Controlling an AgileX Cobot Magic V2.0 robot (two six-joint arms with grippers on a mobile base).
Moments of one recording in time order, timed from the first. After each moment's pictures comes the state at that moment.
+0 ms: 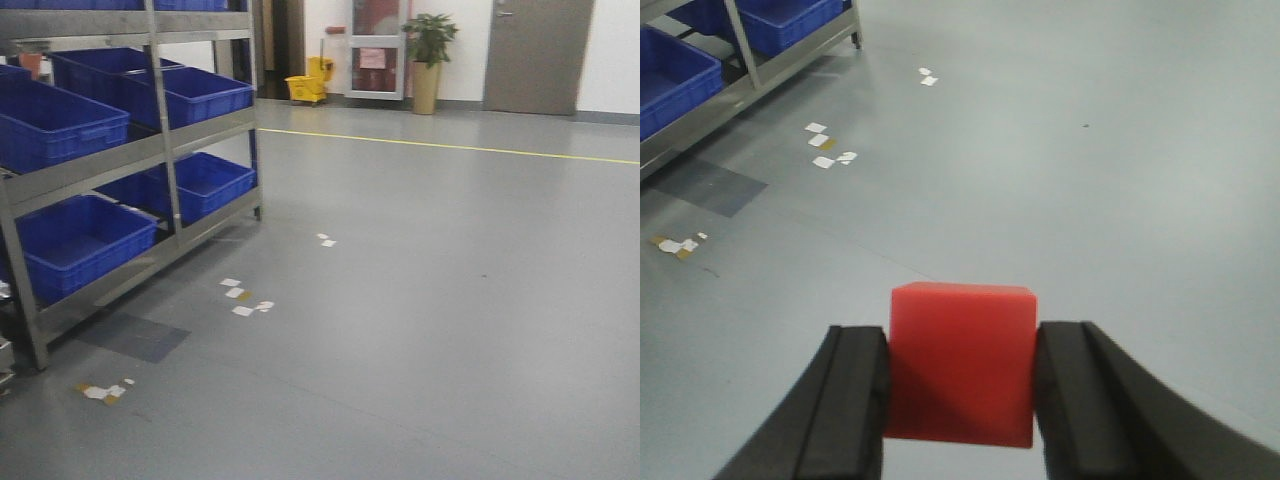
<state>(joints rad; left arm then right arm) -0.20 0.58 -0.49 0.14 0.56 -0.43 0.05 0.57 -0.45 0.06 0.32 0.02</state>
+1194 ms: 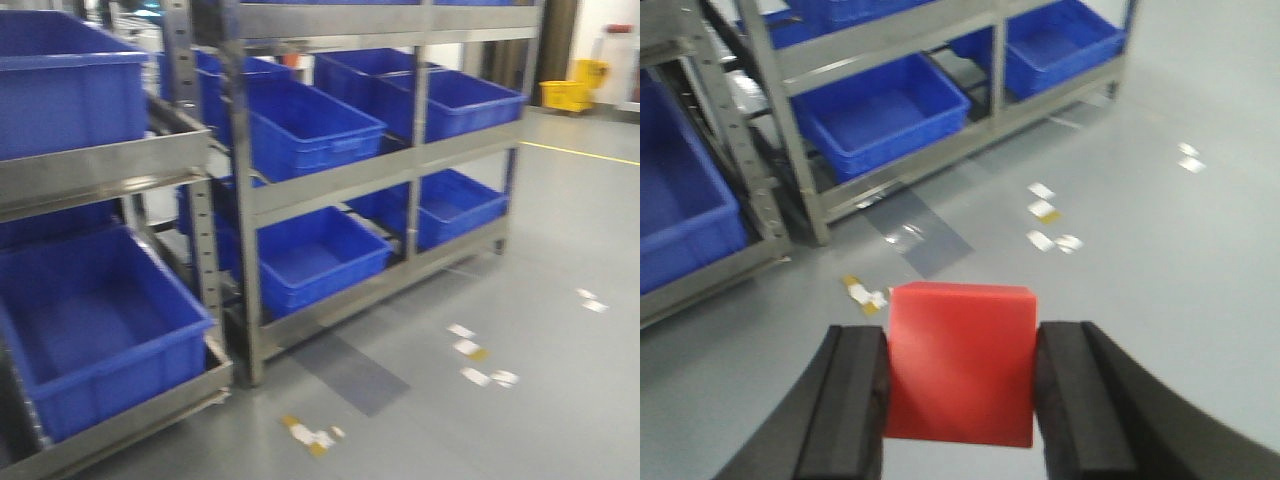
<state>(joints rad) -0.20 0.58 -0.49 0.14 0.56 -0.43 0.05 0.57 -0.45 0.06 0.32 0.02</state>
